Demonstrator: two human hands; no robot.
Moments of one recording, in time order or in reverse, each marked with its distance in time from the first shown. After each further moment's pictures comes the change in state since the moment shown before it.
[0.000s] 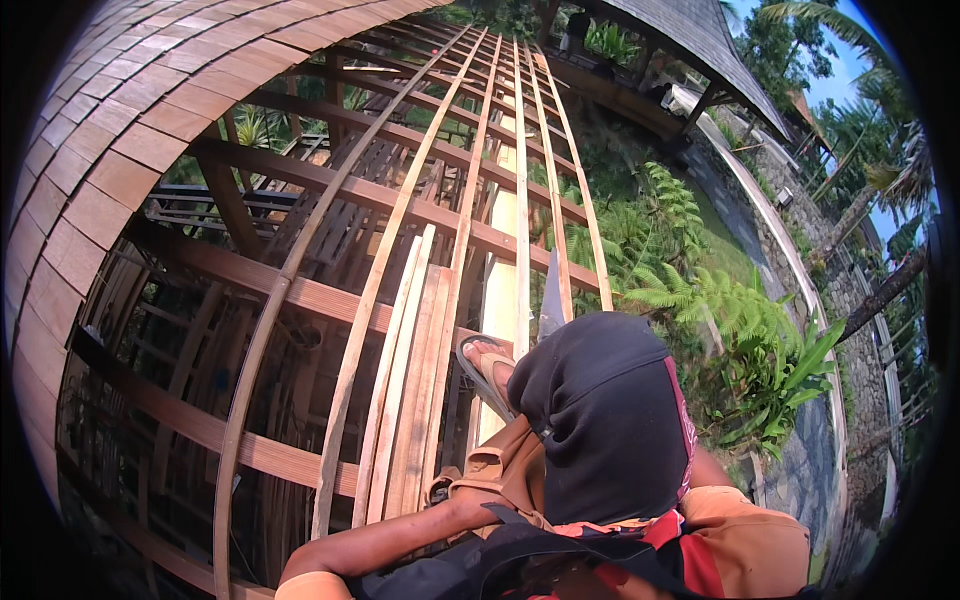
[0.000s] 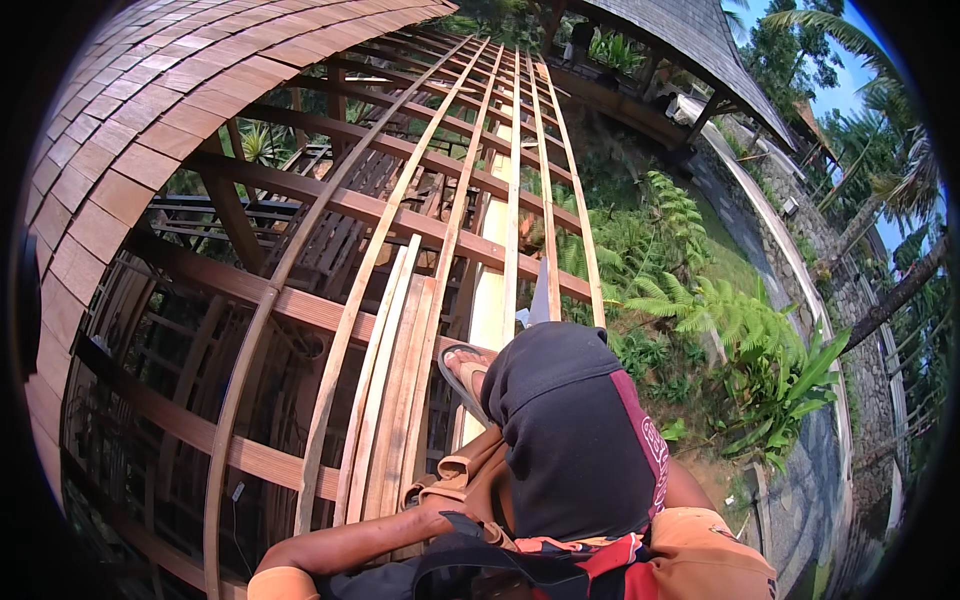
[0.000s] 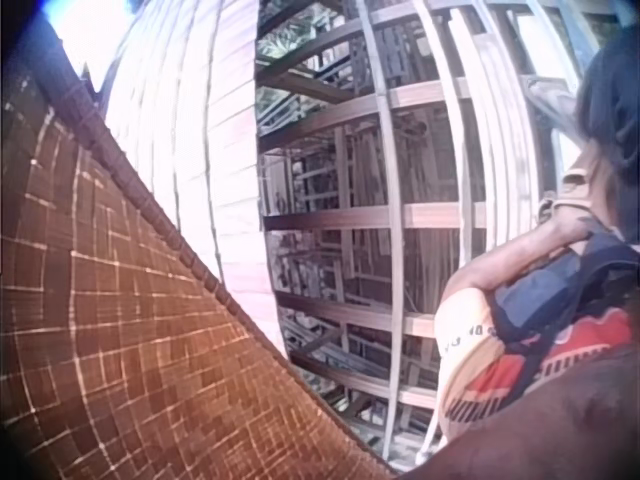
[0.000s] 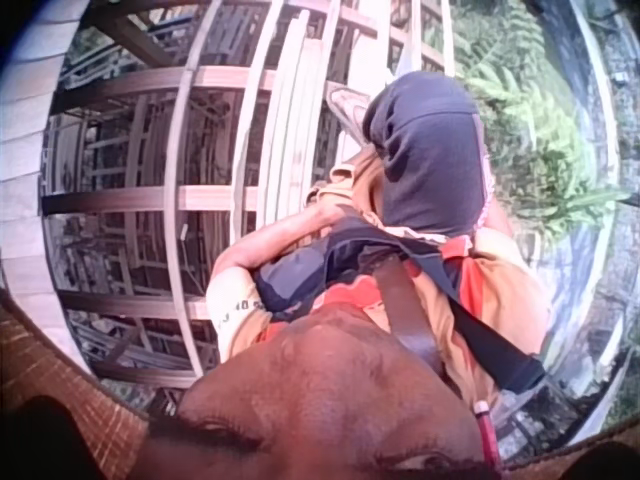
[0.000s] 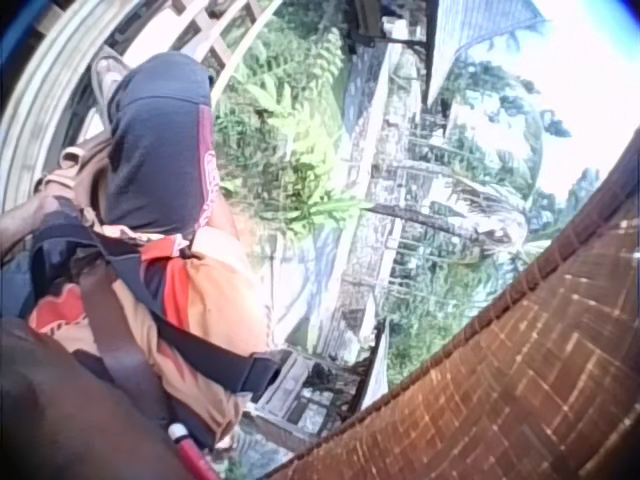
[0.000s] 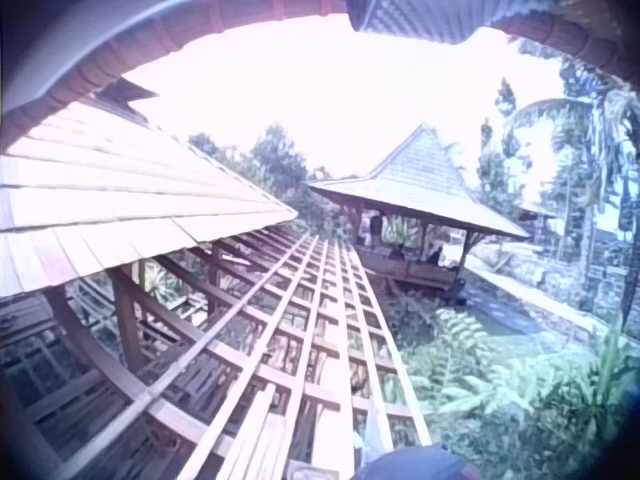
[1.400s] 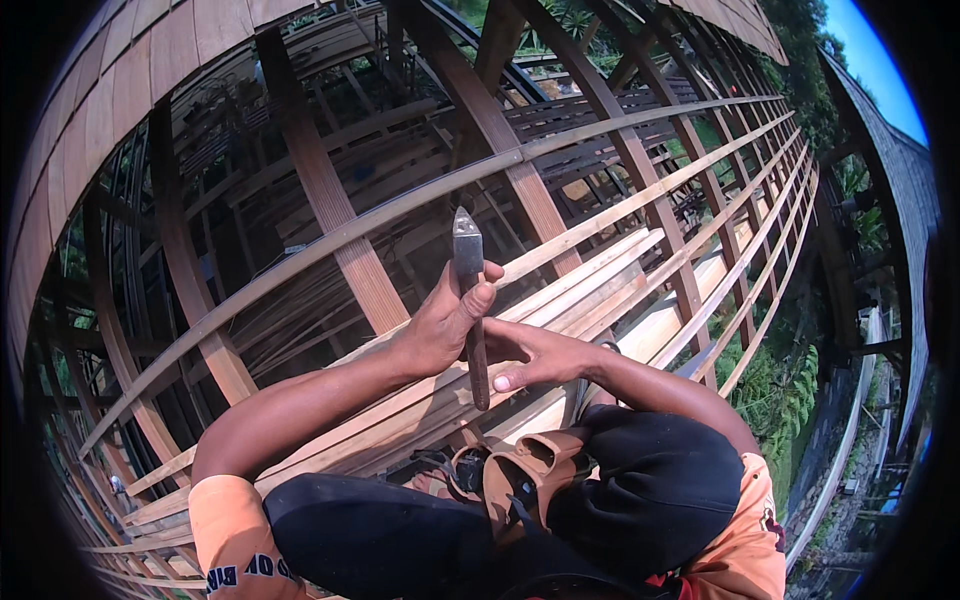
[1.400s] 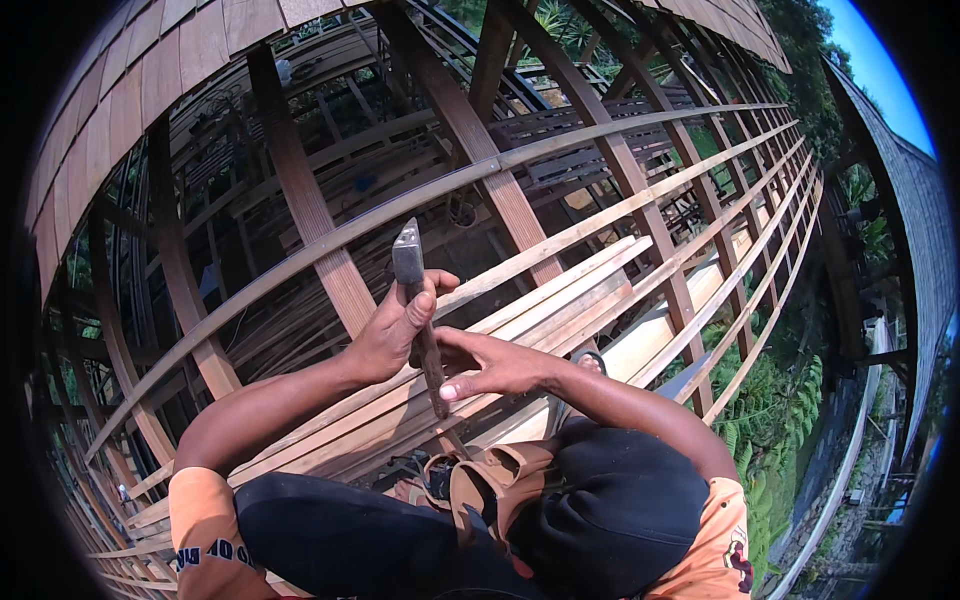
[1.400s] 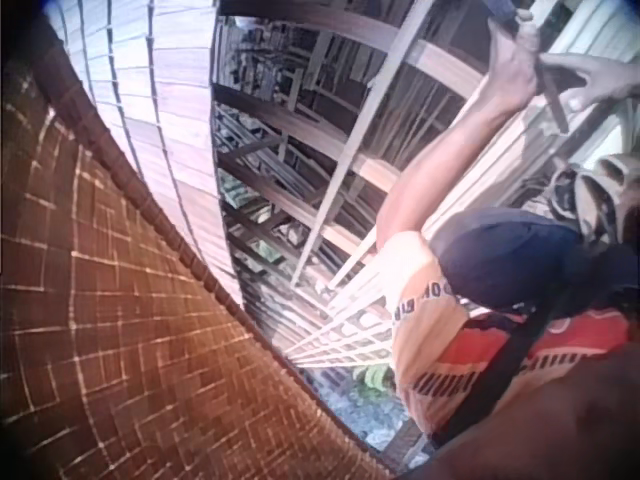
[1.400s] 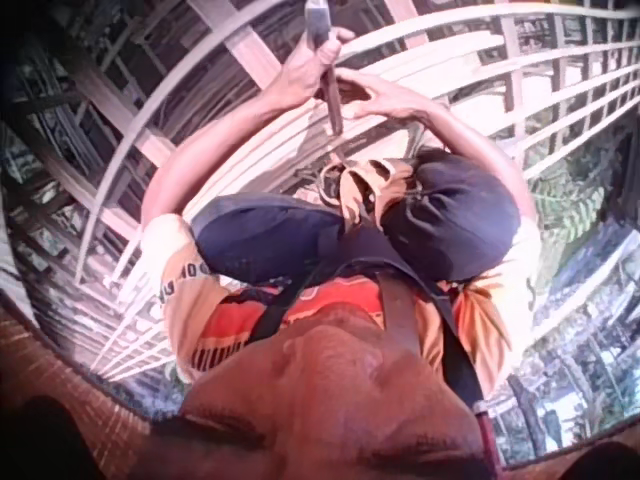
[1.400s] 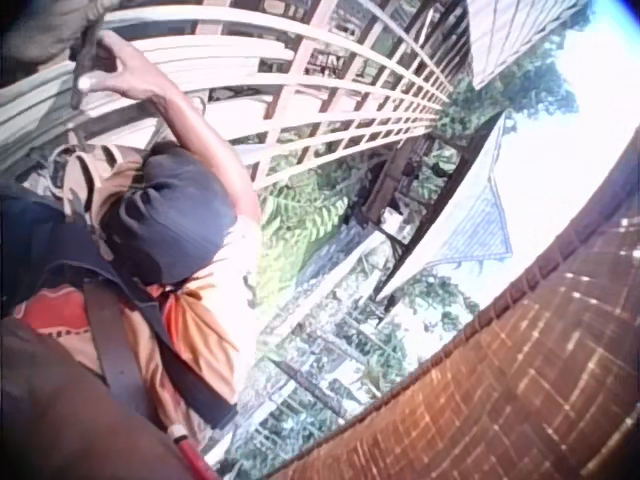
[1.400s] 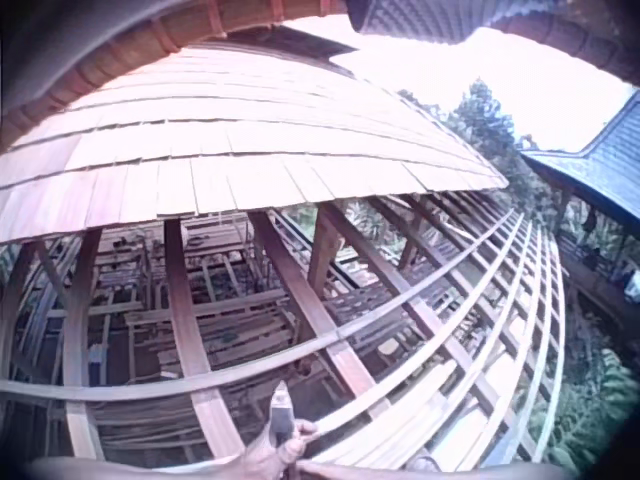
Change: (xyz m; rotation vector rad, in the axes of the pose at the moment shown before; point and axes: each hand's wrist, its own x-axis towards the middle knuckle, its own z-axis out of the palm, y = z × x) left_hand -0.148 0.034 -0.124 -0.511 1.561 -0.472; right_hand -0.011 -0.403 0.242 -0.102 -1.961 -0.704
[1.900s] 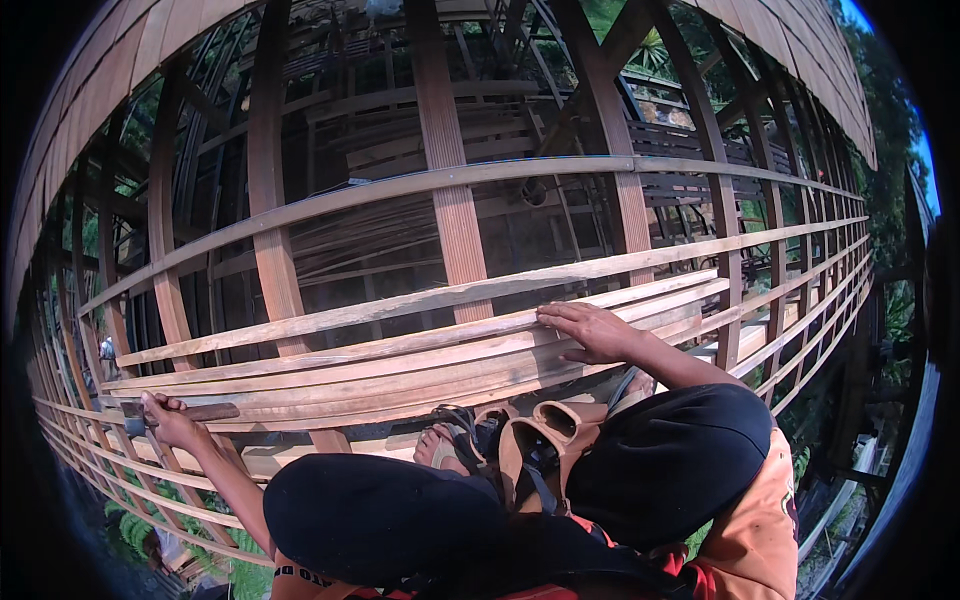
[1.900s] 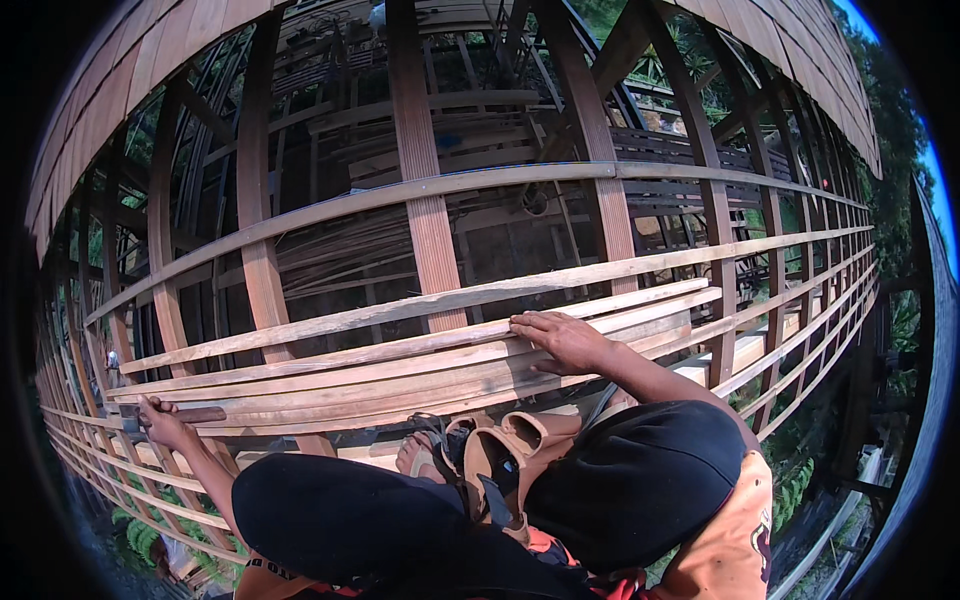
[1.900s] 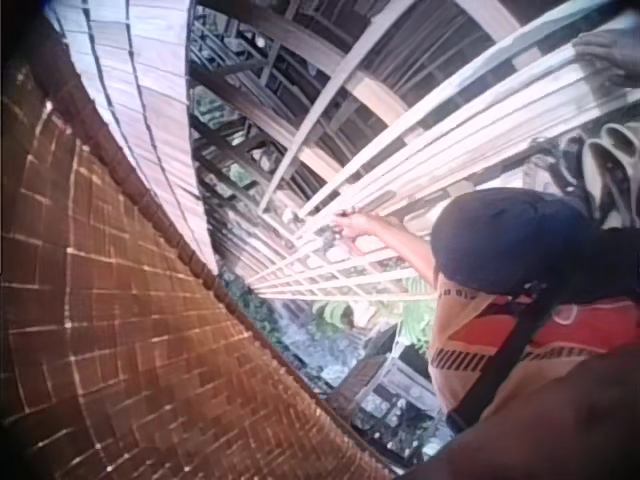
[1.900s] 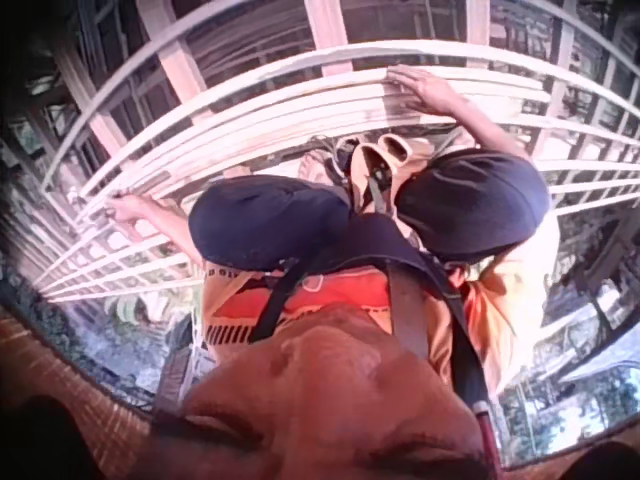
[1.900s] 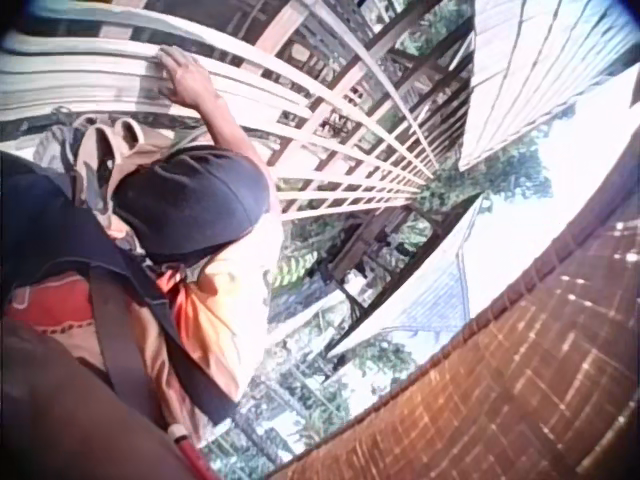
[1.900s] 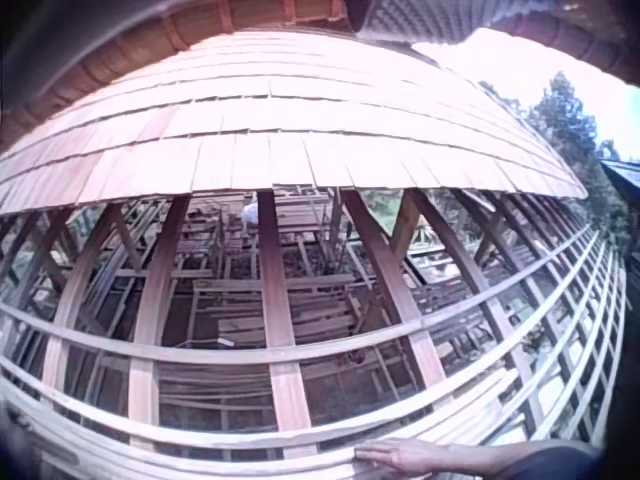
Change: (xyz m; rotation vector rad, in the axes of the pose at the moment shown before) left_hand -0.465 -0.060 -0.158 0.101 2.230 0.203; right_hand 0.010 0.073 -0.072 -1.346 -0.235 -0.091
